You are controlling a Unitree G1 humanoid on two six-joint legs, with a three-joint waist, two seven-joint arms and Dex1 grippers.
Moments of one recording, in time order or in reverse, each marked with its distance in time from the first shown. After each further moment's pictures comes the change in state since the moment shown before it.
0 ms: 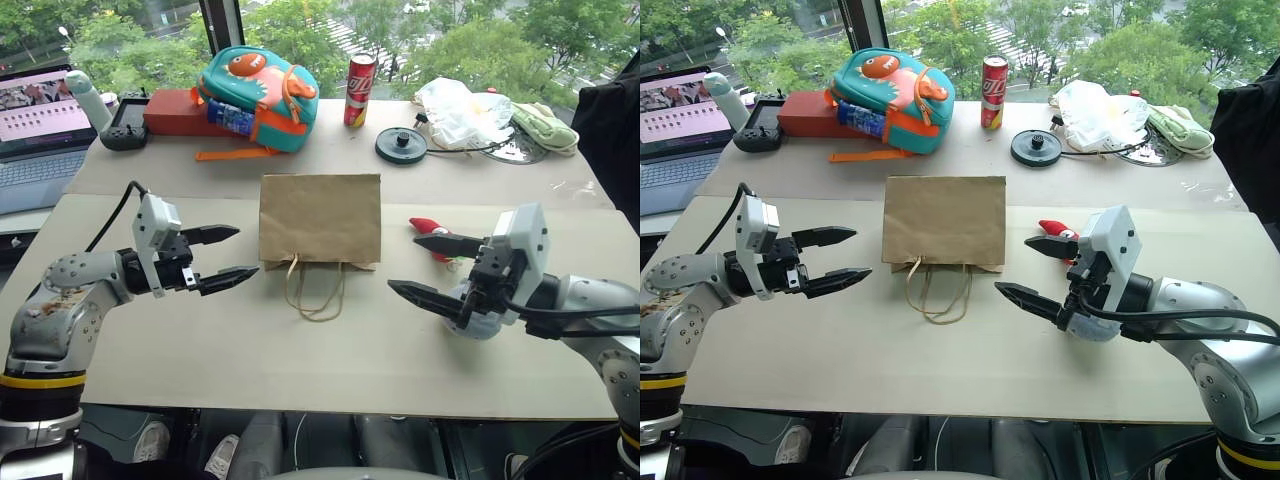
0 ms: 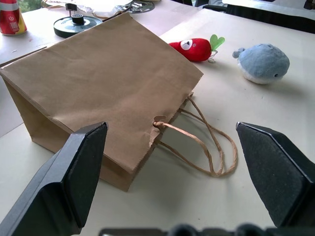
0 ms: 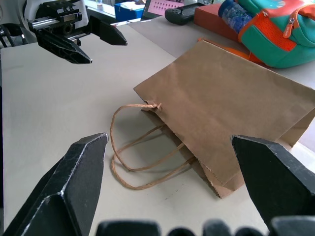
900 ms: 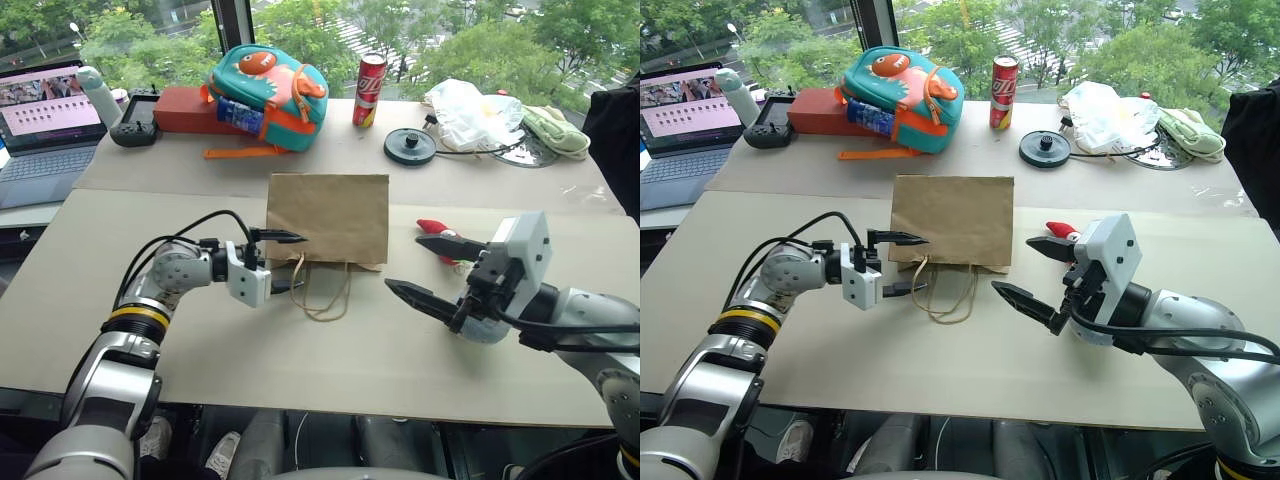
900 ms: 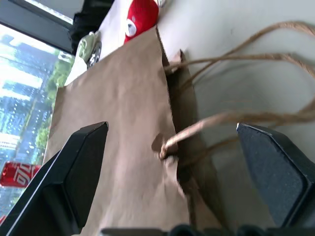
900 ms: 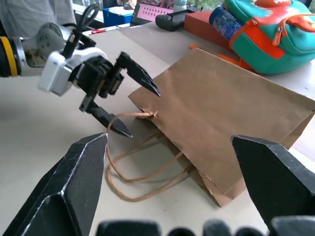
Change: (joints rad) left arm -0.450 -0.257 -0.422 0.992 0.872 -1.663 0.239; right arm 0.077 0.021 -0.023 -0.119 0.034 0.001 -0.158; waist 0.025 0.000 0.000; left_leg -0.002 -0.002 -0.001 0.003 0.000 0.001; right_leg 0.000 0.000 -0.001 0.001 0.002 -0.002
